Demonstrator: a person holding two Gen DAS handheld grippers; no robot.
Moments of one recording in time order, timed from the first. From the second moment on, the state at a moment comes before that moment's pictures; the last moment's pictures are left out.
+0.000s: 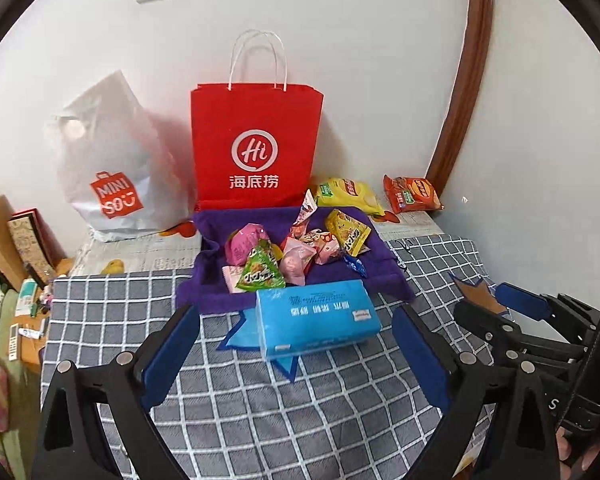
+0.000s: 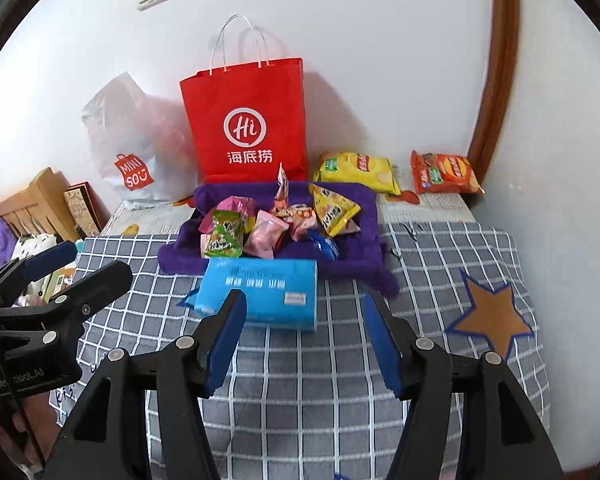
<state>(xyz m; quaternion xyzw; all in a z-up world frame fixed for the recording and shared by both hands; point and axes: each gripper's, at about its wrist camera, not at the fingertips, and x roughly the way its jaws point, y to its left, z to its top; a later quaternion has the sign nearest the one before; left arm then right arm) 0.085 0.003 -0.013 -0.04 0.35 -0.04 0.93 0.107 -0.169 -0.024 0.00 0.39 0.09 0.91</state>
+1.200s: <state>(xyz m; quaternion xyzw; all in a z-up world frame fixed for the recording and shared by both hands) -0.003 -0.026 0.006 -0.03 0.32 -0.03 0.95 0.007 -0.207 0.001 0.00 0.33 0.04 0.94</state>
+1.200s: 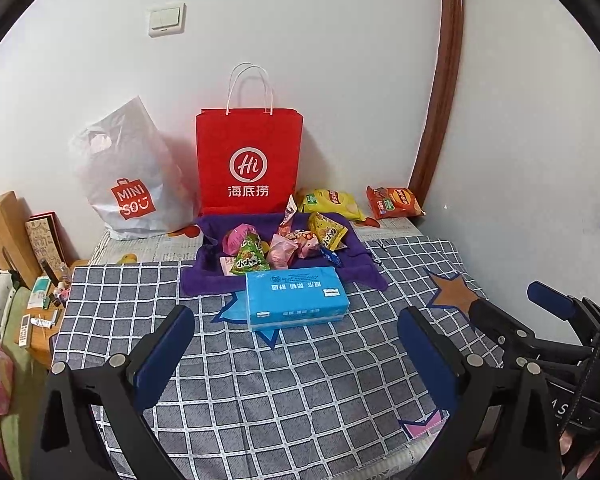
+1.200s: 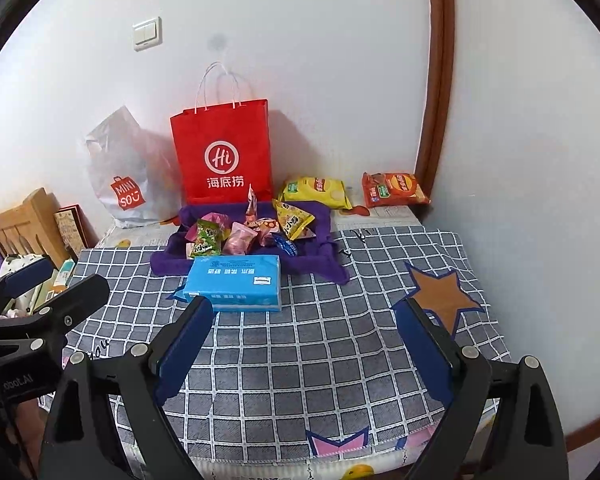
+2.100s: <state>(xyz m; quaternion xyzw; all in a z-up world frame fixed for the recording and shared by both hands) -0.007 -0.025 0.007 -0.04 0.32 -0.03 0.95 0.004 -0.205 -0.001 0.00 0.33 0.04 0.94</state>
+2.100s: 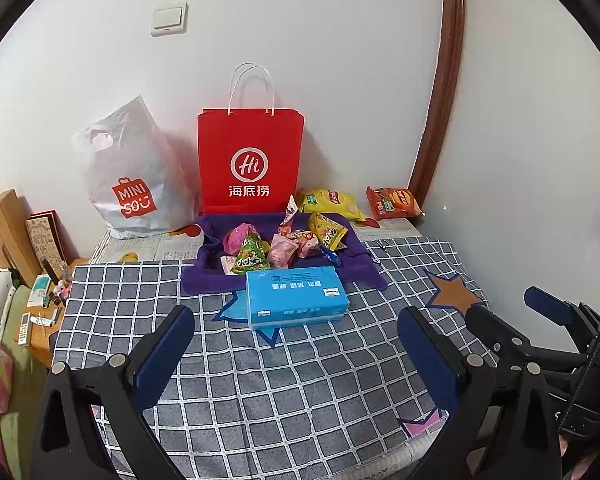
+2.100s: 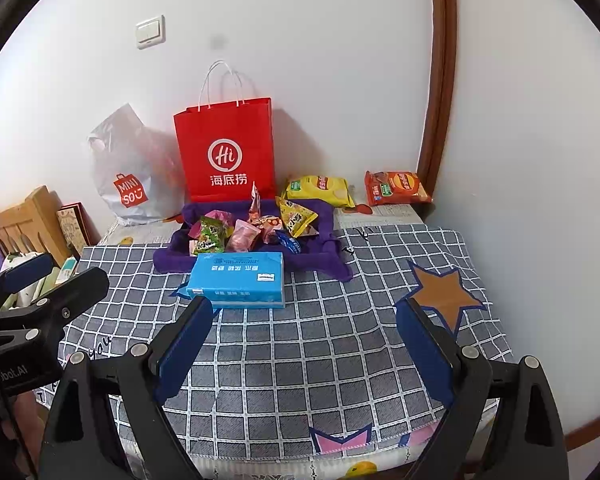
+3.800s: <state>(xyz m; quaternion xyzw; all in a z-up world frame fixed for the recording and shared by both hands) -0.010 -0.024 0.012 -0.04 0.31 -0.03 0.95 -0.003 -0.200 0.004 0.00 0.32 0.04 0.95</state>
